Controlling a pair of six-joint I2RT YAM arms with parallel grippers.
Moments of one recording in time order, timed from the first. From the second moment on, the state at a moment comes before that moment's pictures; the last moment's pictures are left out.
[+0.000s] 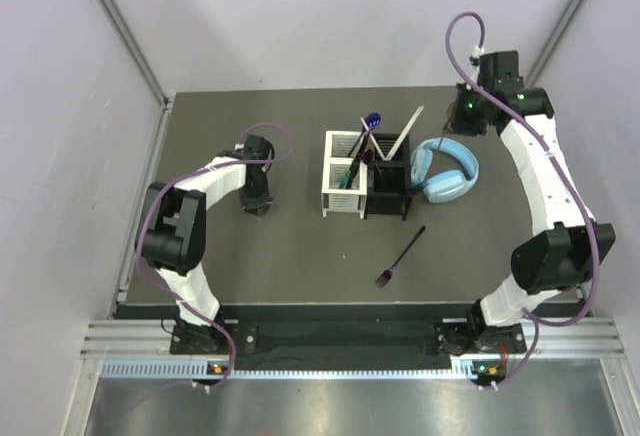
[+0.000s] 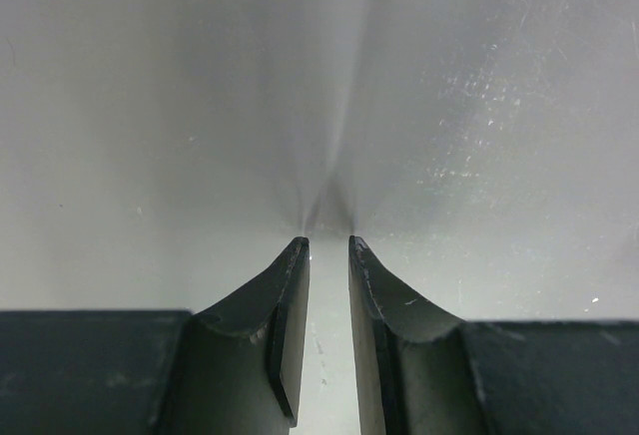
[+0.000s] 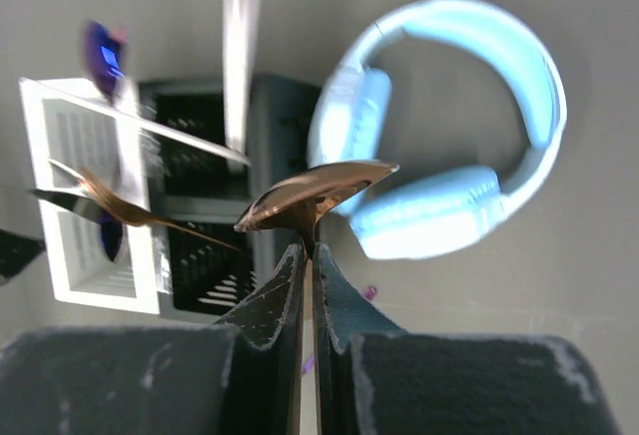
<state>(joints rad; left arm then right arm) -0.27 1.79 1.17 -0.66 -0.13 -0.45 0.11 1.59 1.73 -0.96 -0.09 0.31</state>
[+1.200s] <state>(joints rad) -0.27 1.81 1.17 -0.66 -0.13 -0.45 0.34 1.91 2.20 -0.83 -0.06 0.28</state>
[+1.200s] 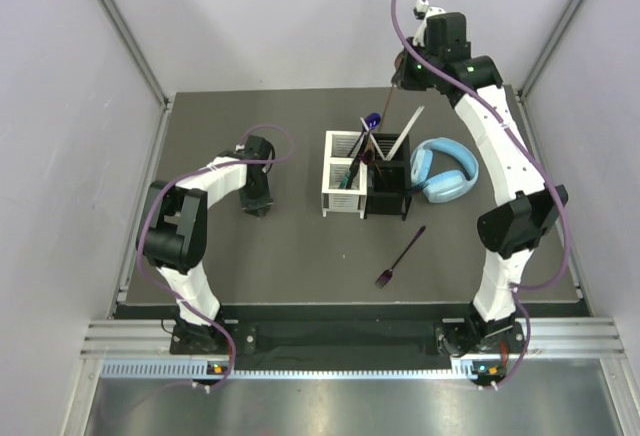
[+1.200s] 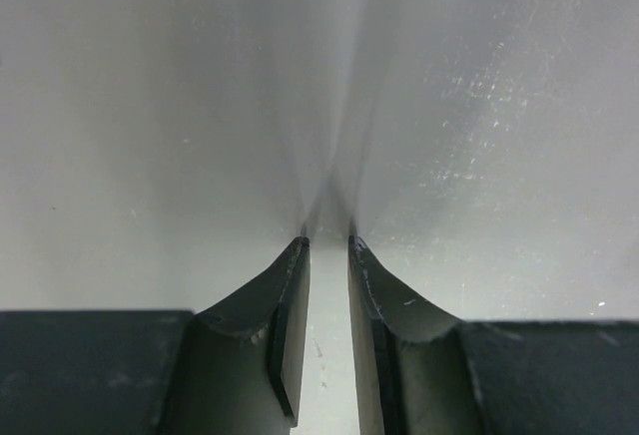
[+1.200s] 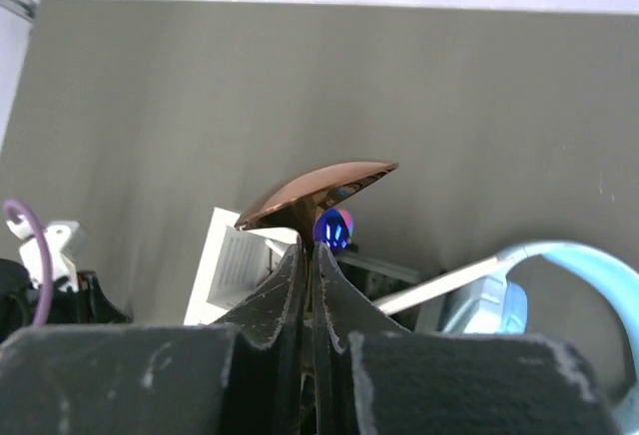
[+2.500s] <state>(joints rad) -0.27 1.80 1.17 -0.66 -0.17 -0.45 0.44 2.01 2.03 -0.61 -0.11 0.29</state>
